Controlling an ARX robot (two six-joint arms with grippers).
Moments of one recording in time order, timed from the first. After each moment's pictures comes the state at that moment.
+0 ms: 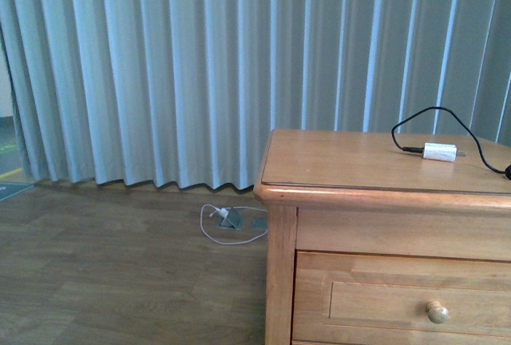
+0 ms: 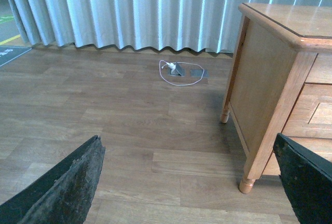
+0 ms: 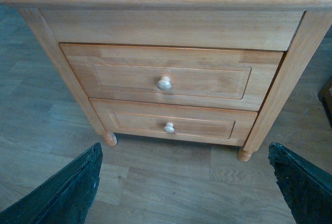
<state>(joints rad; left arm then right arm) 0.00 0.00 0.02 0.00 0.00 0.00 -0.38 0.71 0.31 0.05 -0.47 -0.11</state>
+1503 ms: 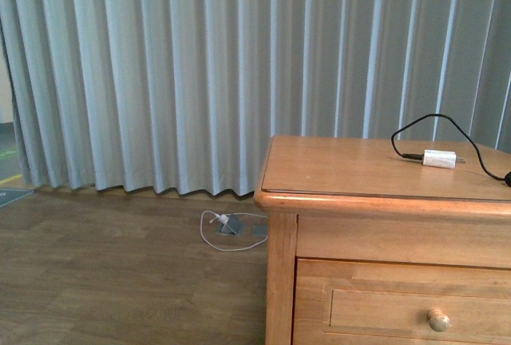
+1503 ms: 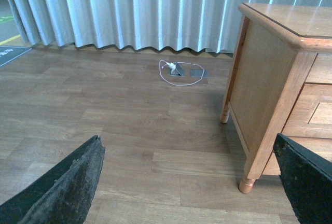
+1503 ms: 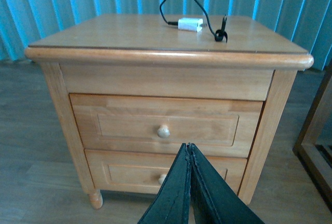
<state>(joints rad) 0.00 0.00 0.02 0.00 0.00 0.00 0.00 0.14 0.01 0.13 0.00 -0.01</state>
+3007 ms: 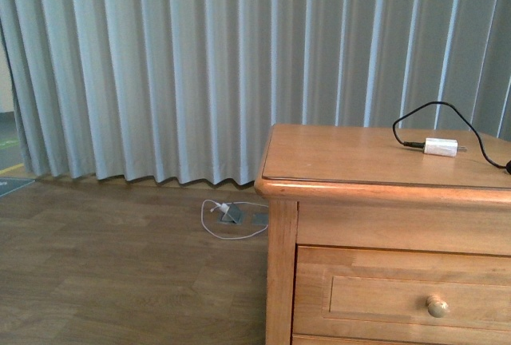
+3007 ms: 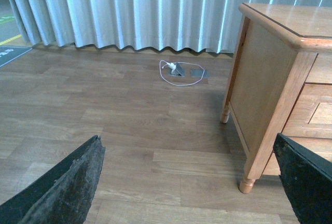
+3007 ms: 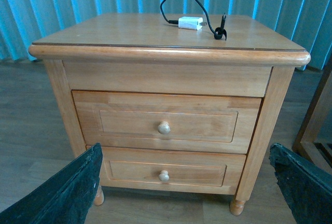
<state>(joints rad) 0.00 0.00 0.02 0.00 0.00 0.00 0.00 0.00 0.01 0.00 0.00 -0.01</state>
